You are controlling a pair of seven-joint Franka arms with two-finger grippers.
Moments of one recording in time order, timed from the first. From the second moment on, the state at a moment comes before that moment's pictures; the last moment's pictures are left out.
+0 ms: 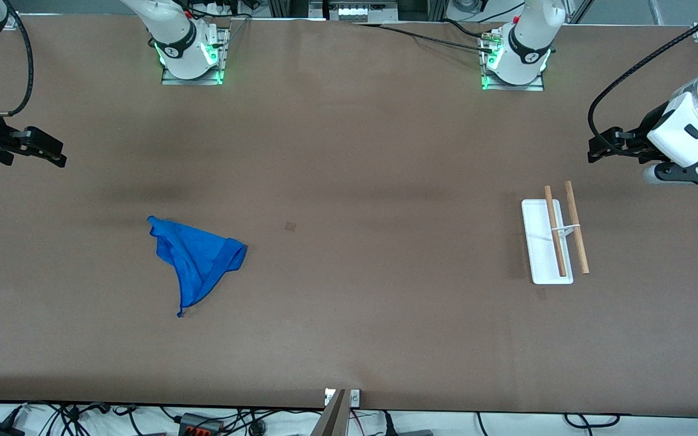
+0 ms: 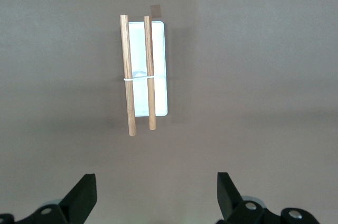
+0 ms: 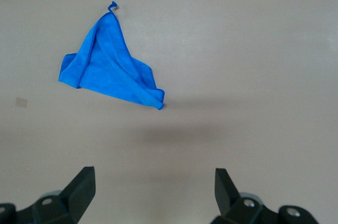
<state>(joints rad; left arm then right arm) -0.01 0.04 -0.03 -1.65 -0.02 1.56 -0.05 0.01 0.02 -0.03 -1.65 -0.04 1.66 -0.01</state>
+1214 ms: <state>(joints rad) -0.01 0.05 -0.03 -1.63 -0.02 1.56 -0.01 0.04 0.17 -0.03 -1.66 -0.02 1.67 -0.01</state>
